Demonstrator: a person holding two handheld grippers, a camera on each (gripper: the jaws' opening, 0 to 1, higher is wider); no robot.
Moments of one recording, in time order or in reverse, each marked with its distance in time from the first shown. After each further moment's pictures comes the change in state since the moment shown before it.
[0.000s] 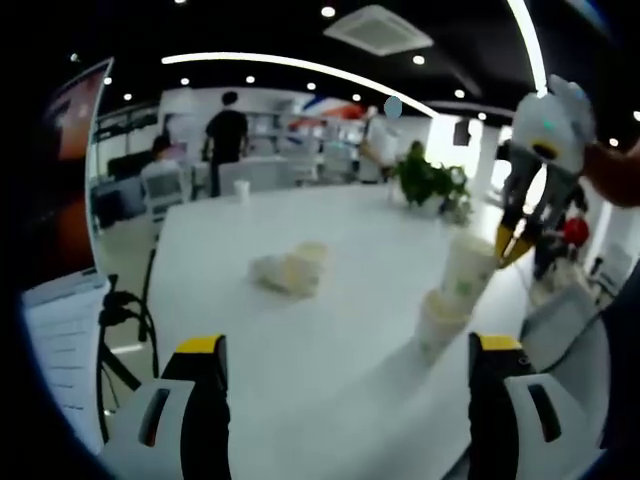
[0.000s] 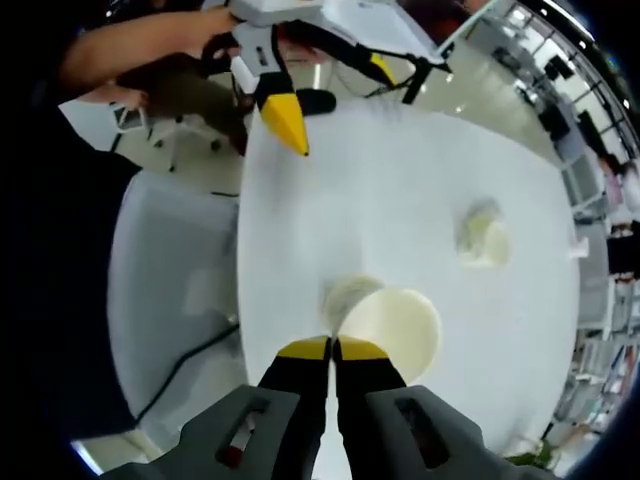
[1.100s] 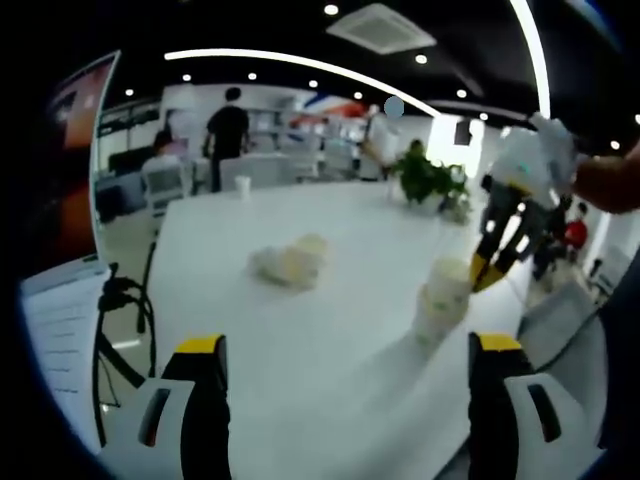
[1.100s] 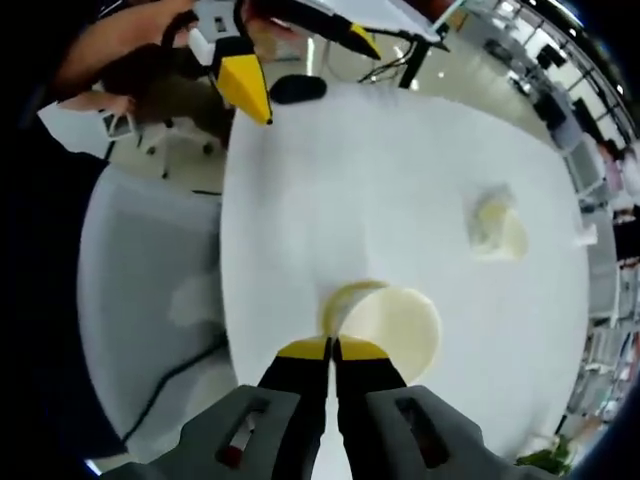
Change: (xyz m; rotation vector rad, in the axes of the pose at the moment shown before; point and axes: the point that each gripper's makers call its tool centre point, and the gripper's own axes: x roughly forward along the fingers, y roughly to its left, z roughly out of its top) left arm -0.006 -0.003 -0.011 -0.013 0.010 -0.001; right arm 0.041 0.000 -0.003 0.048 -0.007 0.006
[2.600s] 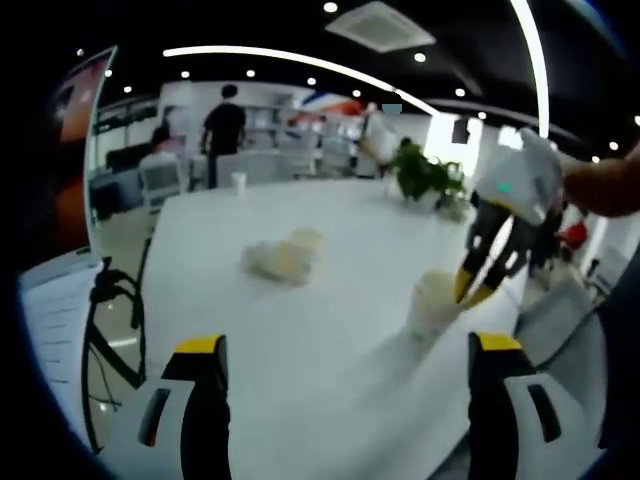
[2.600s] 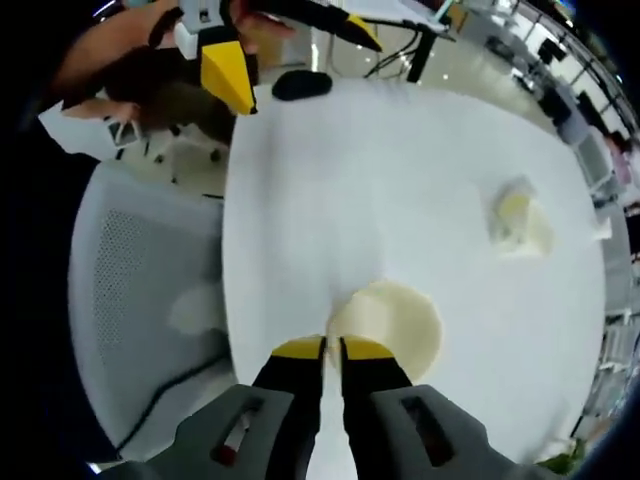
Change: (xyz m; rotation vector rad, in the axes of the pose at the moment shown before) left arm 0.003 -0.007 -0.006 -0.004 0.011 -0.012; right arm 0.023 0.006 -0.003 0.026 -0.044 0.058
